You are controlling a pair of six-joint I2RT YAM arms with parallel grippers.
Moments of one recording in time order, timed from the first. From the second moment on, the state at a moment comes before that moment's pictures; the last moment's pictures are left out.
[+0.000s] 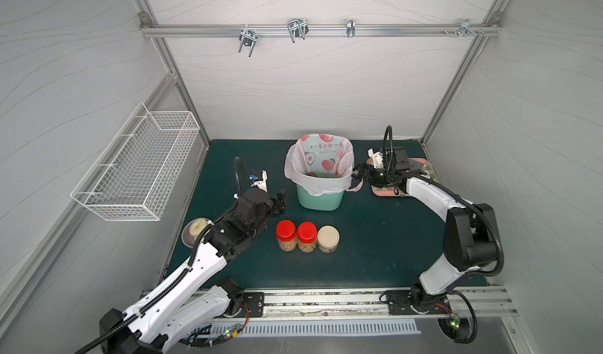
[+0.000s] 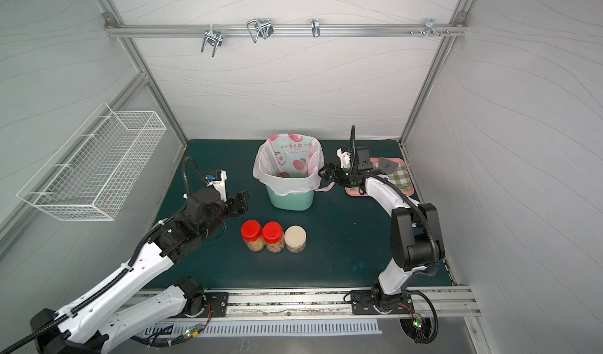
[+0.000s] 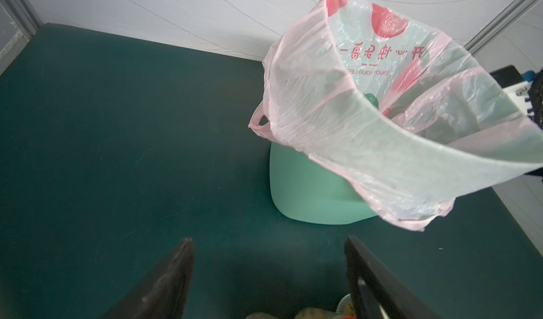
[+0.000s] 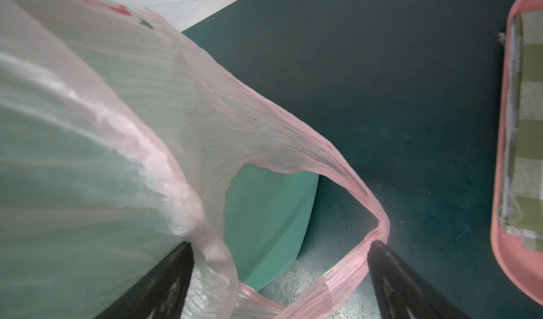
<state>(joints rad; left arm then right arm) -0.61 0.82 0.71 -0.37 -0.33 -0.46 0.26 1.66 1.16 -0.29 -0.53 0.38</state>
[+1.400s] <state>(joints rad) -0.47 0.41 0.26 -0.05 -0.06 -0.33 0.82 1.19 1.03 -0.95 -0.18 0.28</state>
